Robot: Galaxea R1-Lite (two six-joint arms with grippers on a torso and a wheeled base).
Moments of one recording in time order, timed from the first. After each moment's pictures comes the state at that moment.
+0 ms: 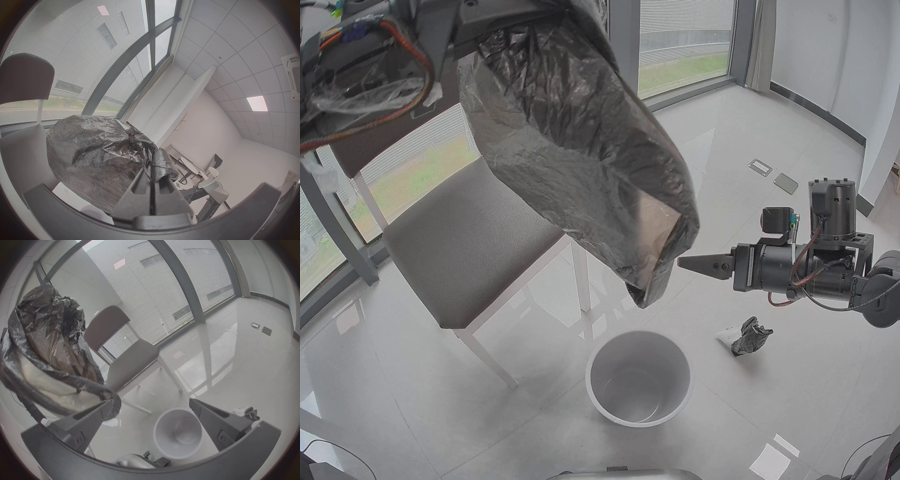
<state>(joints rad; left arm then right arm) -0.85 1.34 -1.41 -0.09 -0.05 -0.42 0.46 1.69 -0.92 -0.44 0.30 0.35</state>
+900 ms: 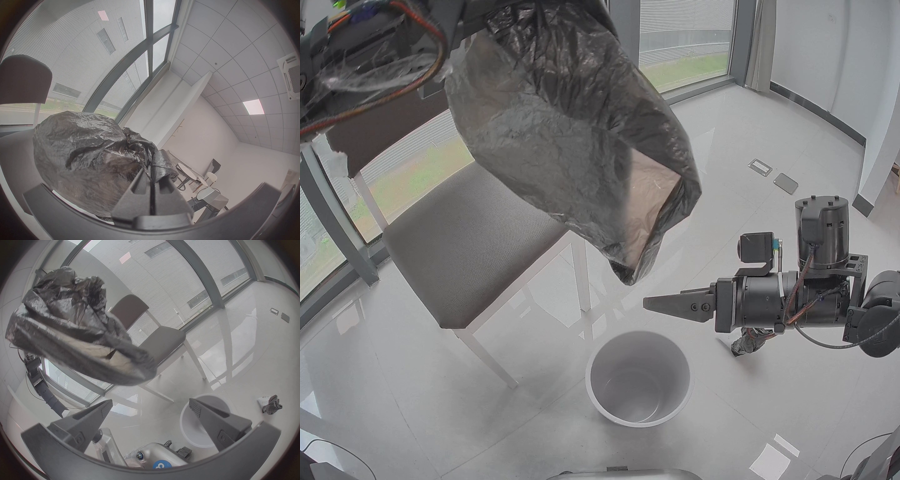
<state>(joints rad) -0.85 1.36 -1.40 -0.18 -0.05 -0.42 0.59 1.66 -0.83 -0.46 0.40 0.40</state>
